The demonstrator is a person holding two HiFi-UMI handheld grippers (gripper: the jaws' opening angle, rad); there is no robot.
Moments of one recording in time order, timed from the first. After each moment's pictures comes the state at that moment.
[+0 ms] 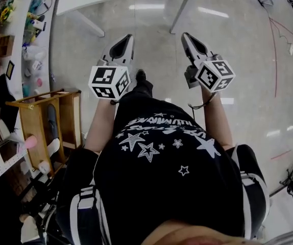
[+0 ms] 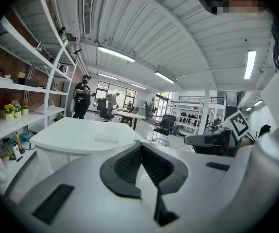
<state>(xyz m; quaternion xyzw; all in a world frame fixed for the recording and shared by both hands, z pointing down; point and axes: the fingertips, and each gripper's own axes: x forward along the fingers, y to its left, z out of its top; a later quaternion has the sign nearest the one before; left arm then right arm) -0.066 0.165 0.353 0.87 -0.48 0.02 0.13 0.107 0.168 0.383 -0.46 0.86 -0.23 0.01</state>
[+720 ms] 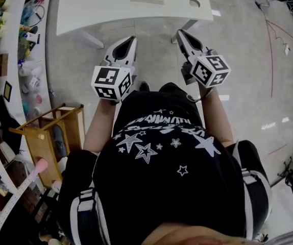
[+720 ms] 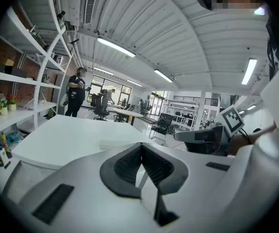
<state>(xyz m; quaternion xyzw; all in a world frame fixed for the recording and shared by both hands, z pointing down) -0.120 0.016 0.371 0.89 -0.43 0.03 0.15 0.027 0.009 0.392 -0.48 0.85 -0.22 -0.04</state>
